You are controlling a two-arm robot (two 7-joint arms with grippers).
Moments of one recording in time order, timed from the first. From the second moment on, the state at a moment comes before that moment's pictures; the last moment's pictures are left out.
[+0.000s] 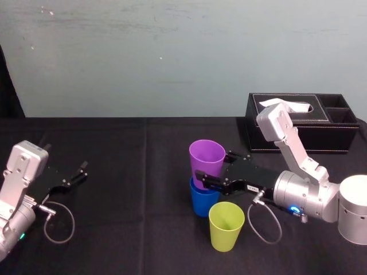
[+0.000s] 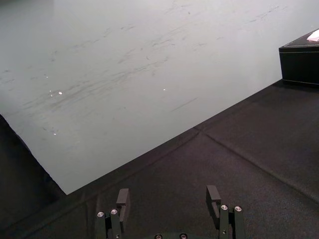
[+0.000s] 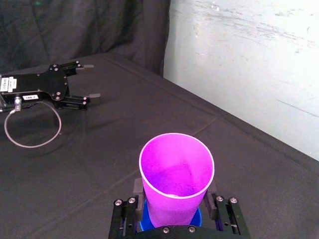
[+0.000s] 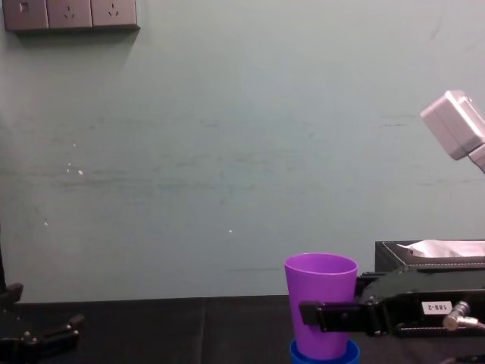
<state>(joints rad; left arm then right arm) -0.20 0.60 0.45 -1.41 -0.25 -0.12 0.03 0.39 0.49 -0.50 -1.49 0.39 0.24 0.49</state>
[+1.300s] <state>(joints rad) -0.20 0.60 0.45 -1.41 -0.25 -0.12 0.03 0.39 0.47 -0.51 -1.45 0.36 0.24 0.48</state>
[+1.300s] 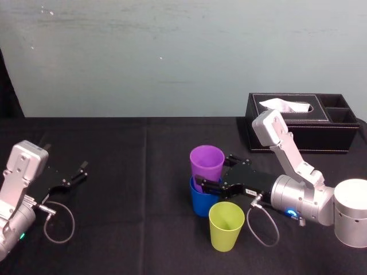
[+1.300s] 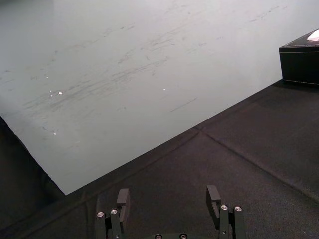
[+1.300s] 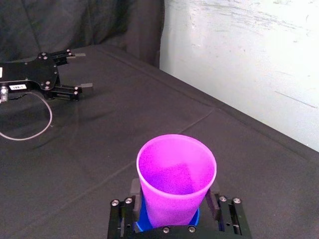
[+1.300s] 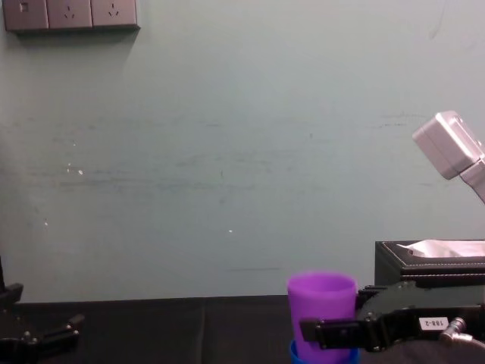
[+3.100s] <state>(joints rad) -0.20 0.60 0.45 -1.41 -0.25 -0.12 0.03 -0.08 0.73 -0.26 -1.74 0.41 0.11 0.44</state>
